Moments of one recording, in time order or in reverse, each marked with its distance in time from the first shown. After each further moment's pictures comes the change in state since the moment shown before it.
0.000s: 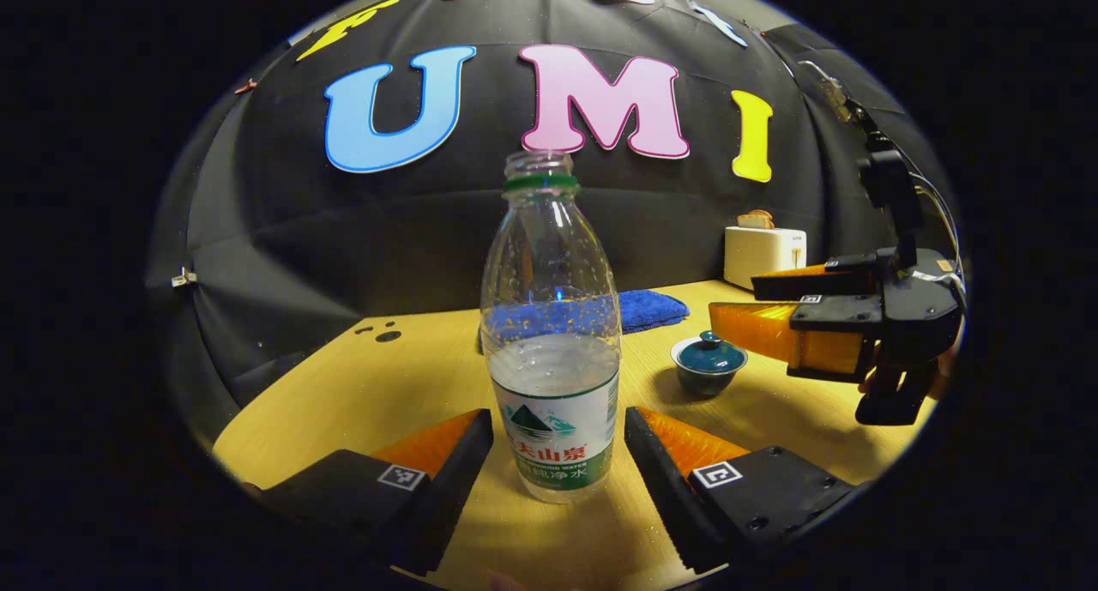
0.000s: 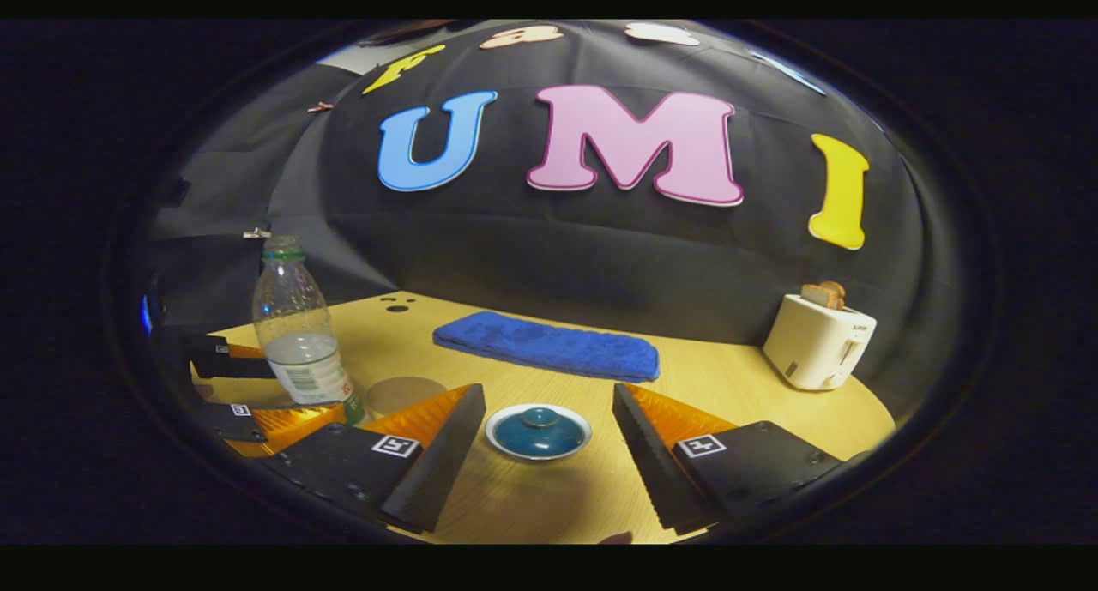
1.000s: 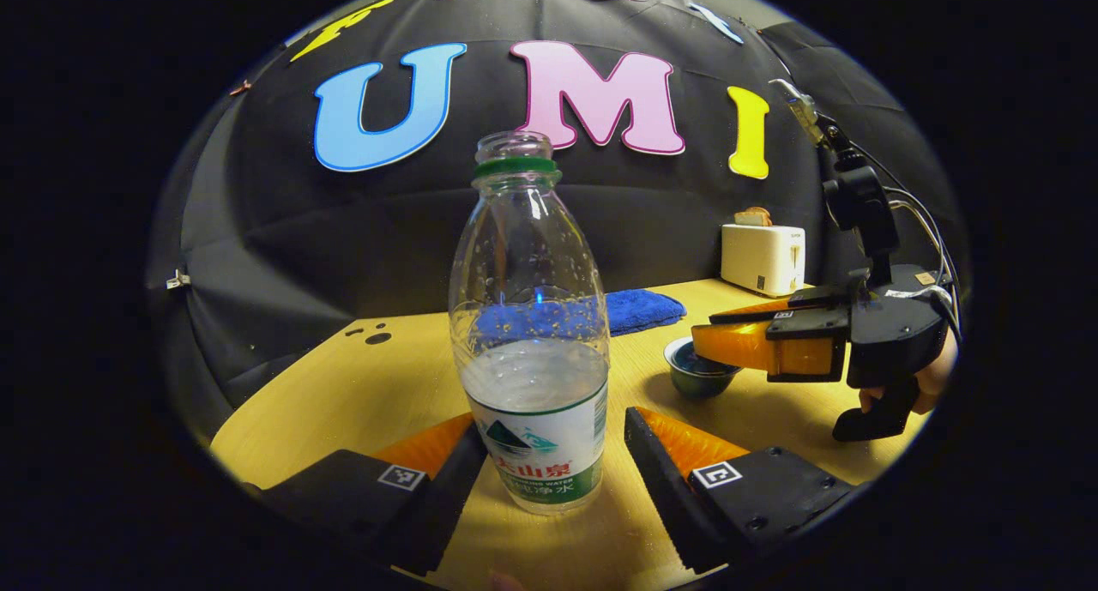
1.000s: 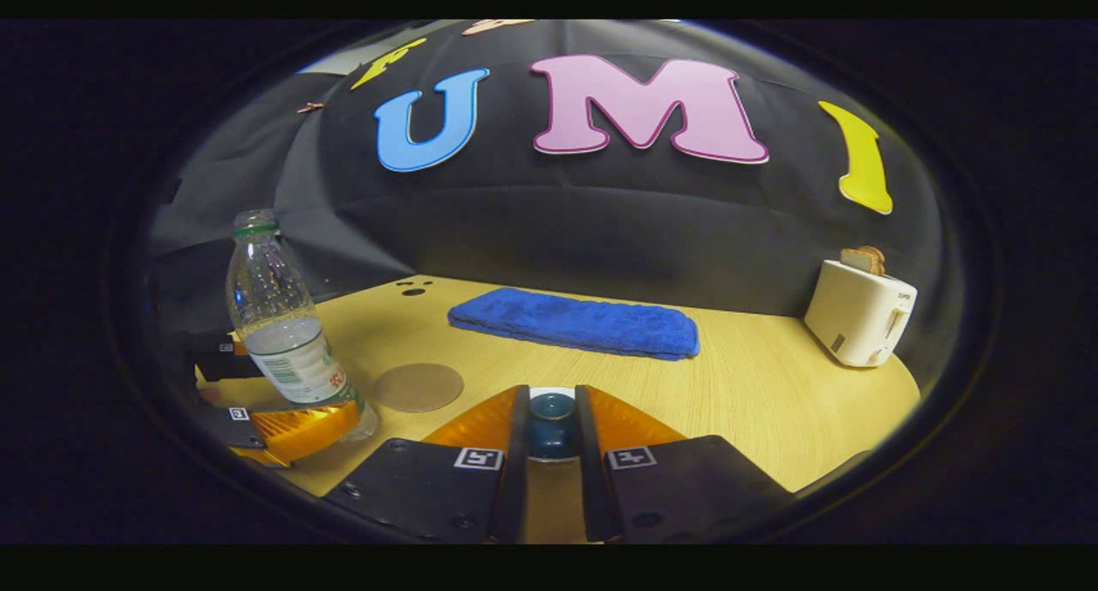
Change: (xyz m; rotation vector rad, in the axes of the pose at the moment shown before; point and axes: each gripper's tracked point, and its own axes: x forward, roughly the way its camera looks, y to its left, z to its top) left arm 0.010 -0.010 0.002 0.014 -0.006 -0.005; right arm 0.020 0.012 -0.019 0.056 0.072 0.077
